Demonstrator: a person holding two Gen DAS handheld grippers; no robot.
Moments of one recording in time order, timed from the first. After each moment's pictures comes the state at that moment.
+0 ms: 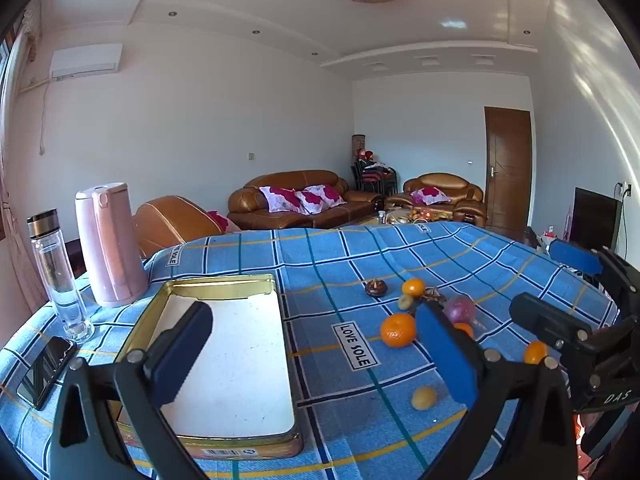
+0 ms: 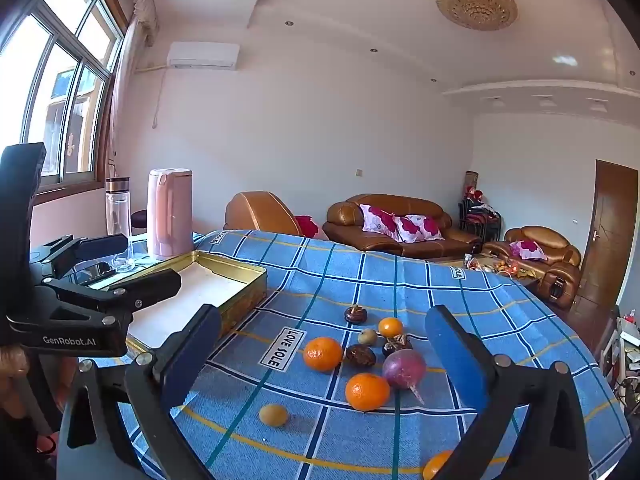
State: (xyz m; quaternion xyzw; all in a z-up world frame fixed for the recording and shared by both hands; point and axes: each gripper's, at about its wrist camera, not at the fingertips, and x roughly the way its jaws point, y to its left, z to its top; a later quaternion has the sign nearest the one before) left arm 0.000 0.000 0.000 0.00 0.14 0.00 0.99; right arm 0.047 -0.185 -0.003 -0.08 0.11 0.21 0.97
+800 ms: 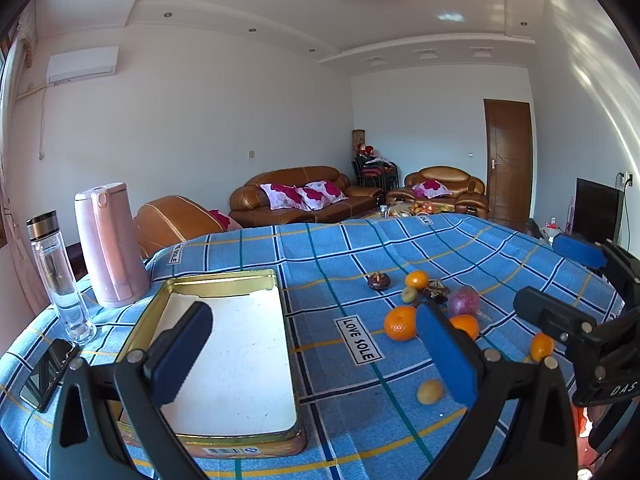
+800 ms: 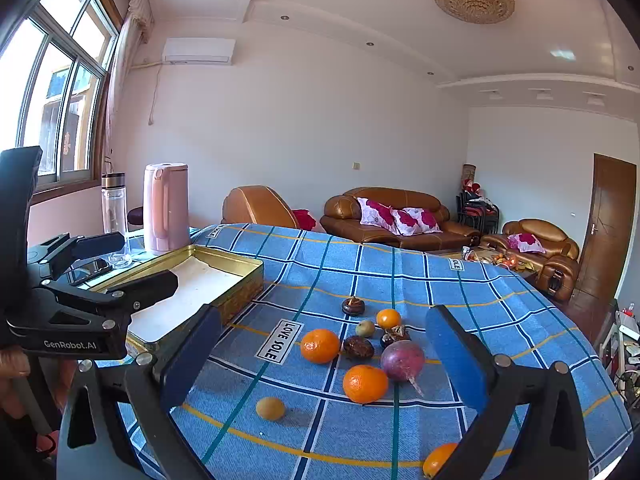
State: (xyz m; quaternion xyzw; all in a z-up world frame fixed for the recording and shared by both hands) left arm 0.003 0.002 -0.005 0.02 0.15 0.00 0.99; right arm 0.050 -0.188 -0.008 -0.08 0.12 0.20 0.97
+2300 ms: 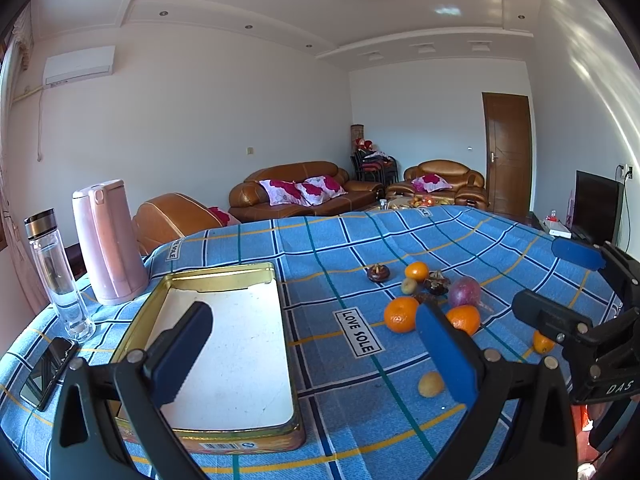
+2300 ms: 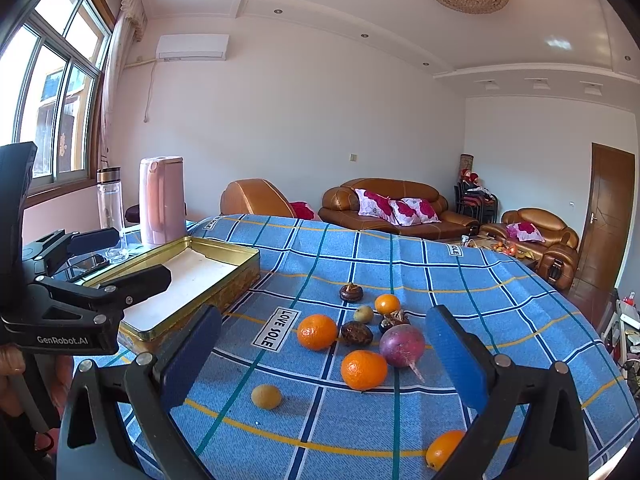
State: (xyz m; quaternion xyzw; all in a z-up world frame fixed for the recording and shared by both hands) left arm 0.002 -0.002 -0.009 0.03 0.16 0.00 0.99; right arm 0.053 -0.191 -0.018 -0.07 0.13 0.20 0.97
